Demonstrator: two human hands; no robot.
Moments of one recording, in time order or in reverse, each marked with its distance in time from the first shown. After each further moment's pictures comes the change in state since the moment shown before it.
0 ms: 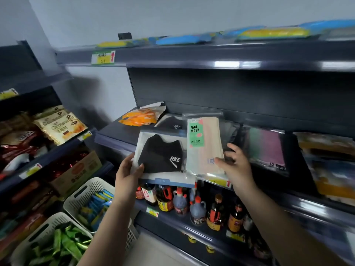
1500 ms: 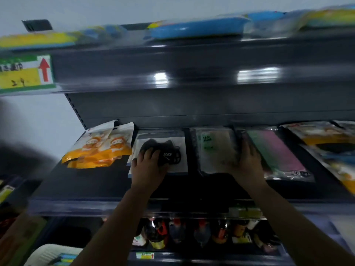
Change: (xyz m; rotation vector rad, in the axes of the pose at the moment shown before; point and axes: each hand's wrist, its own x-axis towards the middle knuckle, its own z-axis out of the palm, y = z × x) left_hand 0.221 -0.034 0.093 1.313 -0.595 0.614; right_hand 0.098 0.010 0.049 -0.823 0.372 0.067
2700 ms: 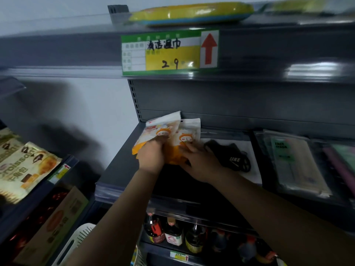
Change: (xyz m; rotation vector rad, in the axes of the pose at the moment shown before) left_hand 0.034 -0.161 -0.042 -0.190 0.197 -0.140; right_hand 0.005 -0.201 0.190 -0.455 -0.493 -0.663
